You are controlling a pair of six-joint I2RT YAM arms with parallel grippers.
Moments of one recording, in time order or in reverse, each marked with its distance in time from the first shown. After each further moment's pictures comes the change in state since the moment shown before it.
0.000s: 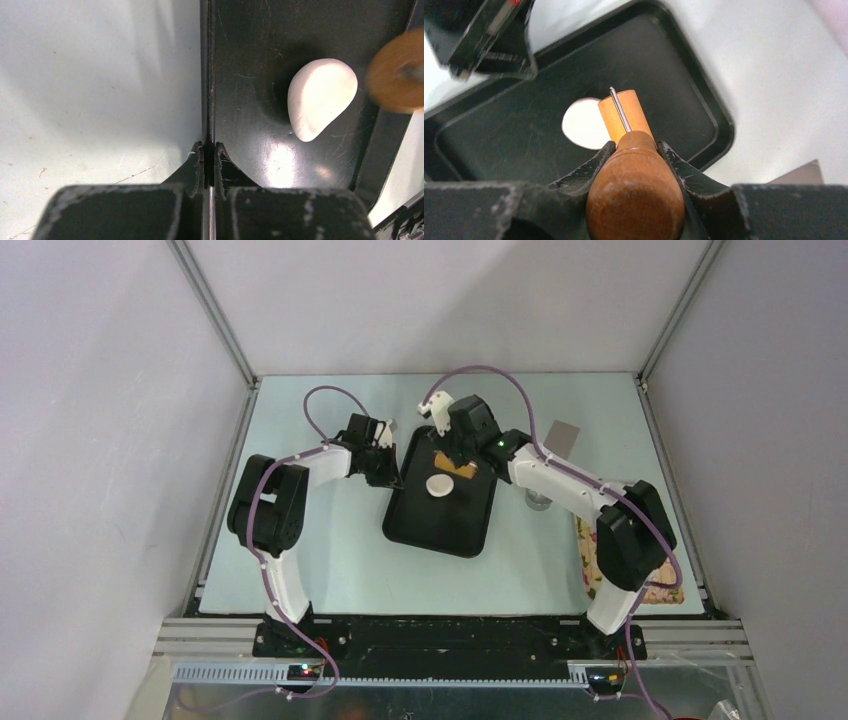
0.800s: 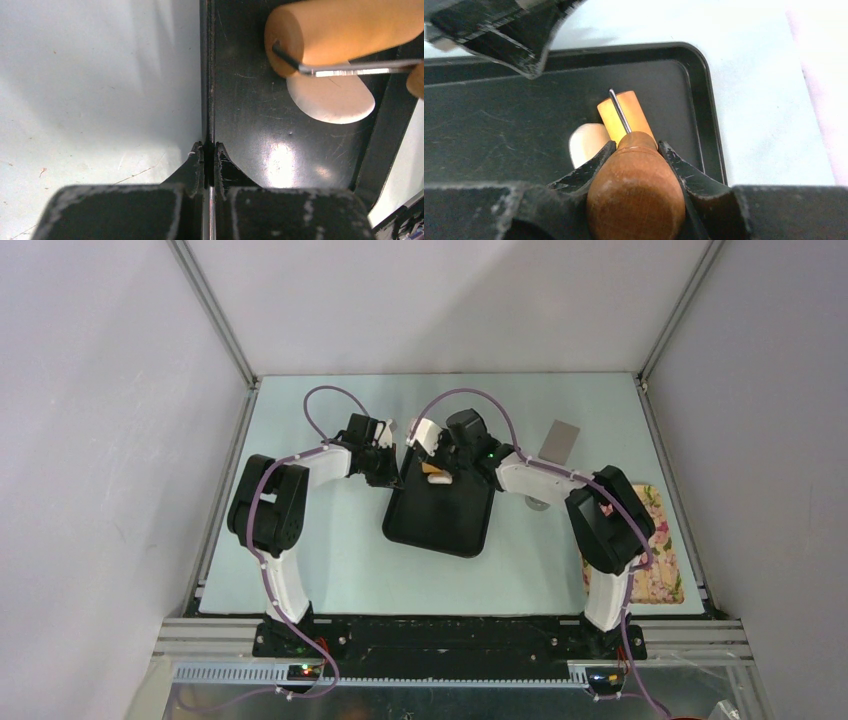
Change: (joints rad) left arm 0.000 0.000 0.000 0.000 0.003 0.001; right arm -0.028 0.109 -0.159 0.315 -0.270 -0.378
